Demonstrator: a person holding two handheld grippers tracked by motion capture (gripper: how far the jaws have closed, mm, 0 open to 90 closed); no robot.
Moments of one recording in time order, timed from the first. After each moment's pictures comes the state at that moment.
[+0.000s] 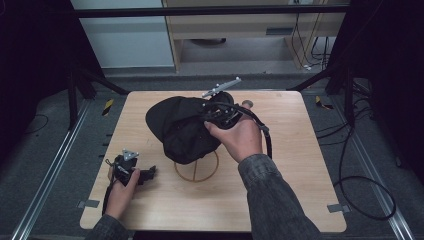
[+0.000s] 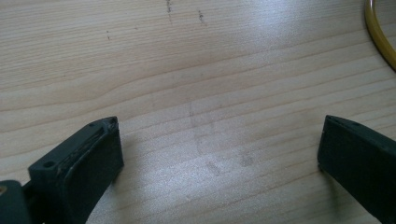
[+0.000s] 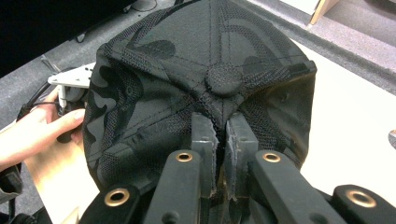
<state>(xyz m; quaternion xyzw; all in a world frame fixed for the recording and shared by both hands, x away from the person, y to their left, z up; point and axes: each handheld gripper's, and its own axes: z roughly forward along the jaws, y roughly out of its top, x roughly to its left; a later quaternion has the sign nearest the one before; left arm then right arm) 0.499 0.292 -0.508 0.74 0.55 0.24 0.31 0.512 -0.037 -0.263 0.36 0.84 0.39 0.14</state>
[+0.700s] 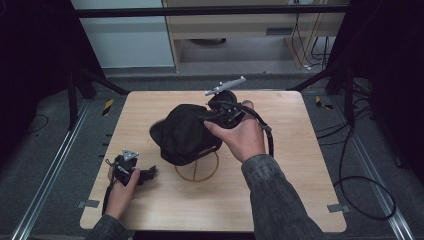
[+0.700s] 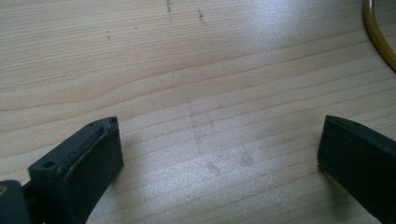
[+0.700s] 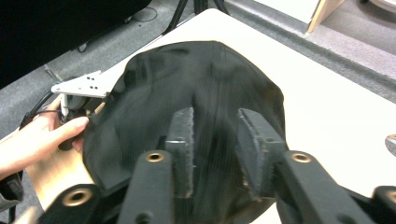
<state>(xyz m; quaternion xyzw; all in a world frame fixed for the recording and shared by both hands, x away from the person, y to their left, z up) 0.500 0.292 -0.508 0.74 0.55 0.24 0.31 0.510 -0.043 -0.260 0.36 0.83 0.41 0.14</state>
